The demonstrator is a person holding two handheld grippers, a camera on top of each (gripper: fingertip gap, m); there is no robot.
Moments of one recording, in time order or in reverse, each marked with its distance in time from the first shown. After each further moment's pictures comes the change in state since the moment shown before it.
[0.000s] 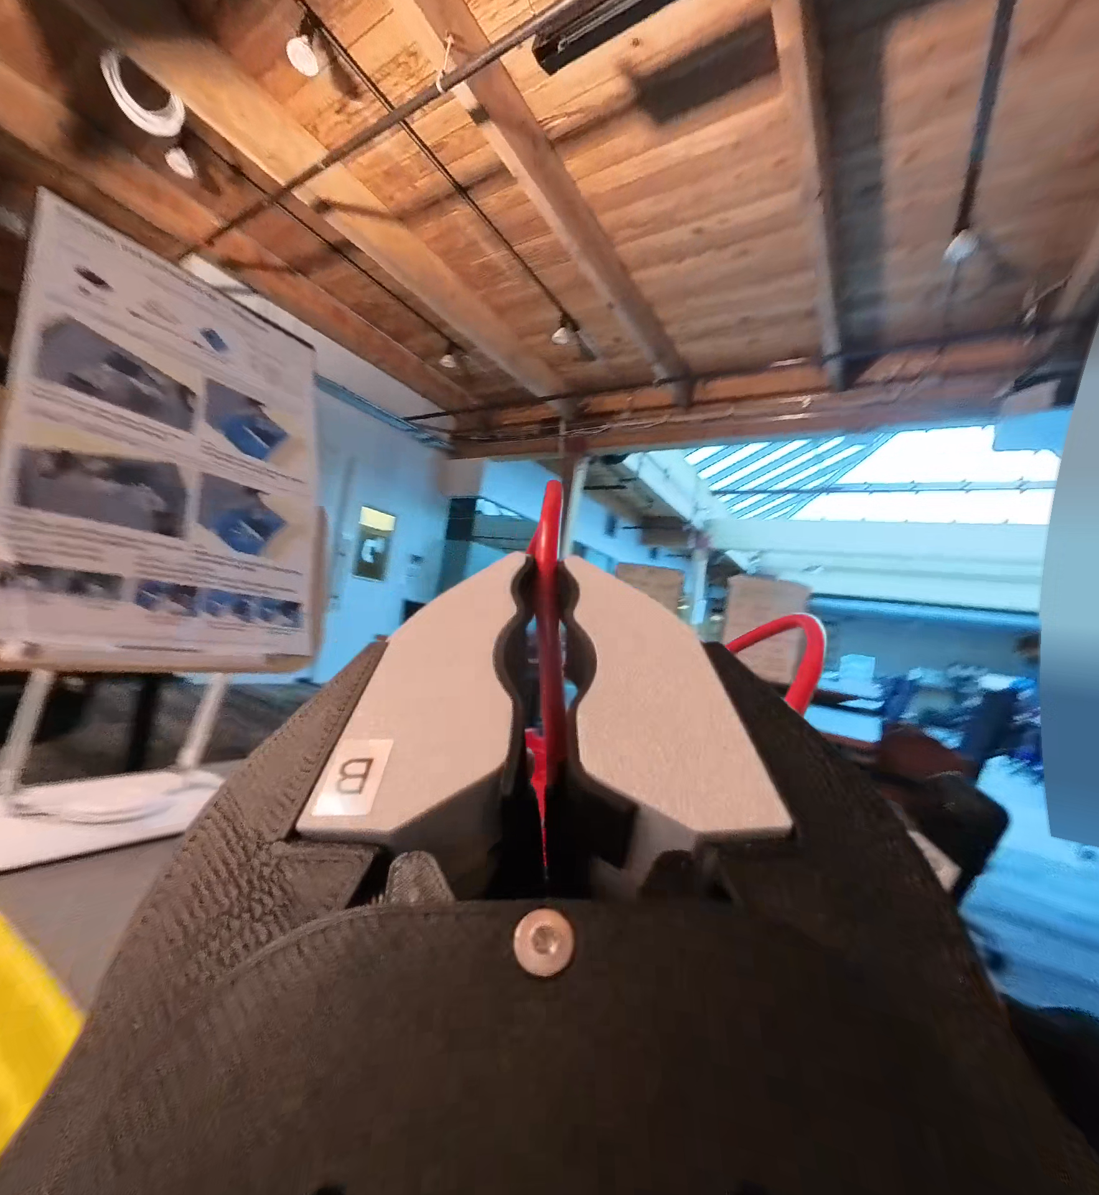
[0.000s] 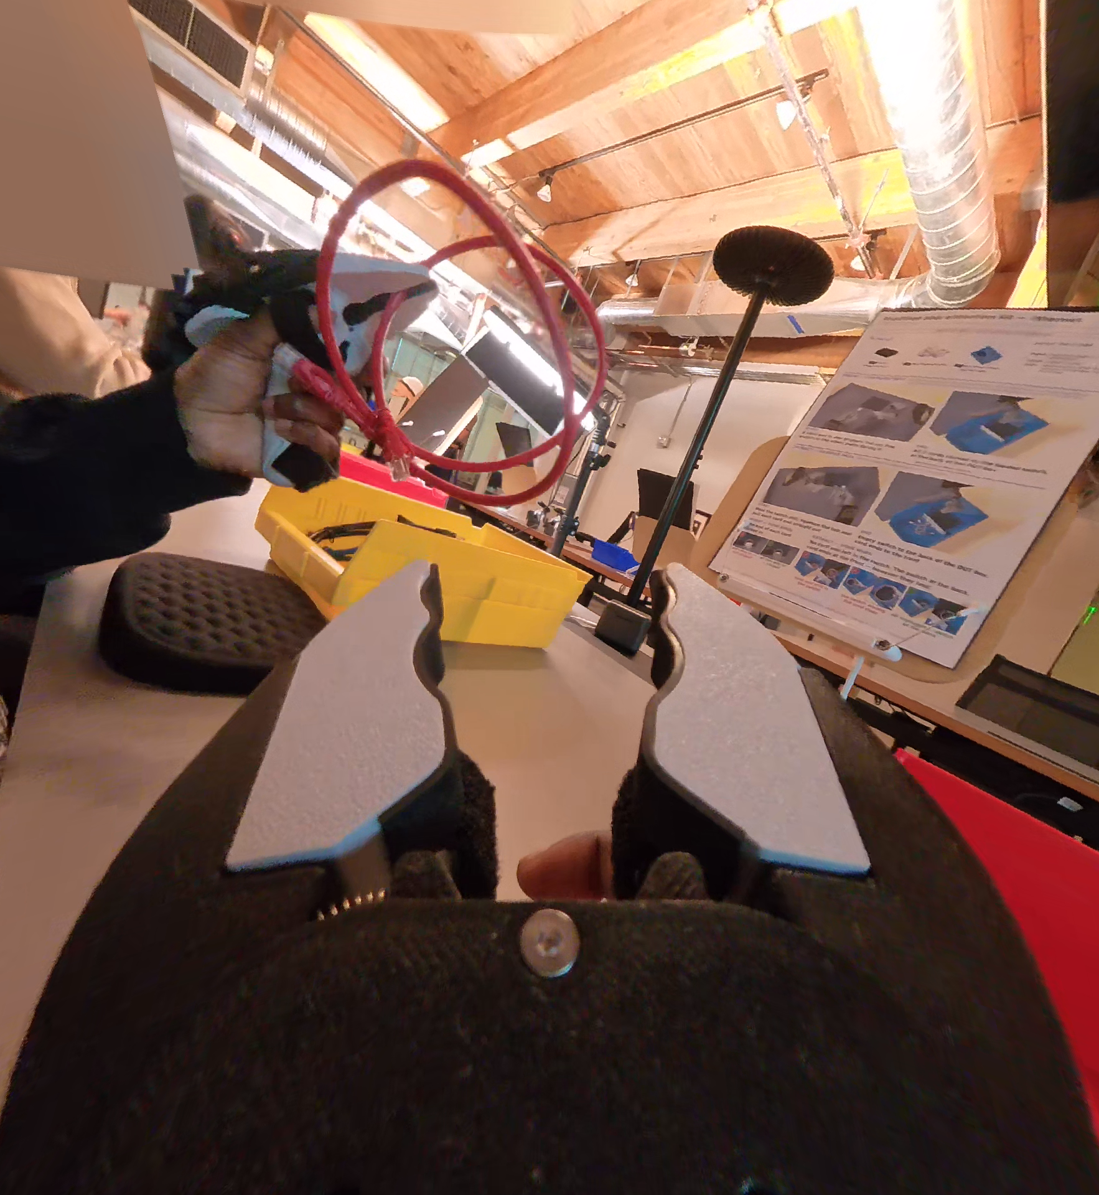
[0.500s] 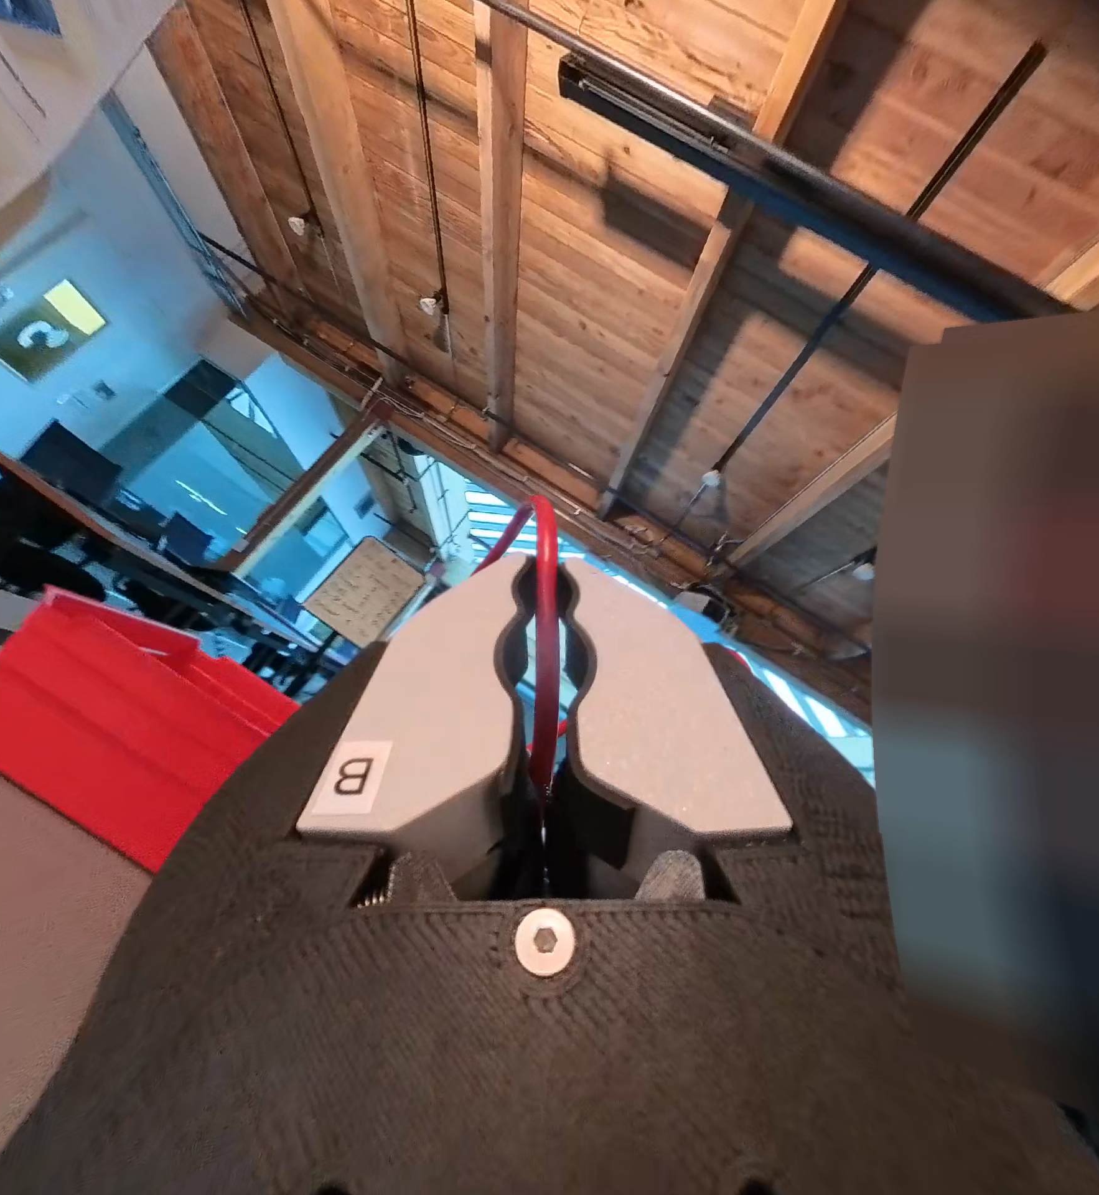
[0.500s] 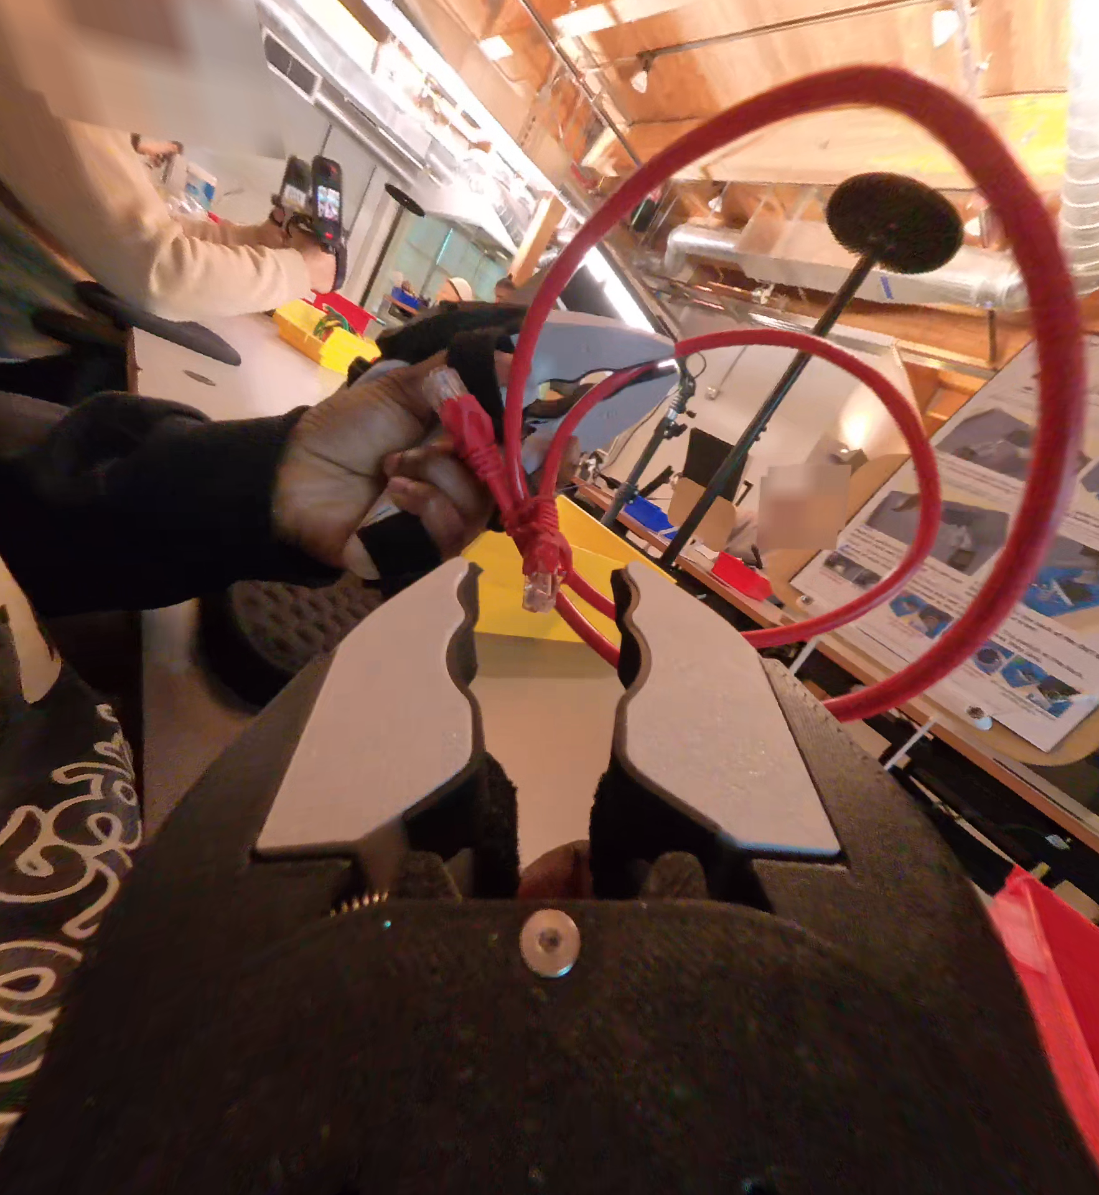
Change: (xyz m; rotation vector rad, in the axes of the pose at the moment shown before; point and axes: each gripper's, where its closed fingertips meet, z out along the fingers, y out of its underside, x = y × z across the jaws) left arm 0.033 0.058 0.013 0.040 0.169 -0.739; right arm -0.086 -0.011 0.052 -0.132 -0.101 -0.130
